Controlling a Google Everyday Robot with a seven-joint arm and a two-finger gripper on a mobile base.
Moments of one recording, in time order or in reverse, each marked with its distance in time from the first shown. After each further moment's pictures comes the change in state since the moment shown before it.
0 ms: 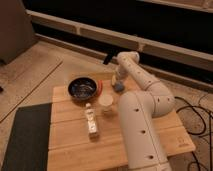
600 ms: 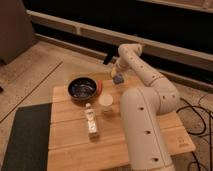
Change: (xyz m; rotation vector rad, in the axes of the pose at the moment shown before) arm -0.044 0.010 -0.078 0.012 -0.148 -0.025
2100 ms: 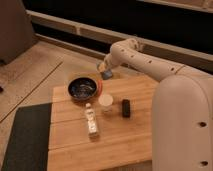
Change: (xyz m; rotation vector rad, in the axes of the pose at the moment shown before) arm 0.000 0.110 -0.091 -0.047 -0.205 -0.130
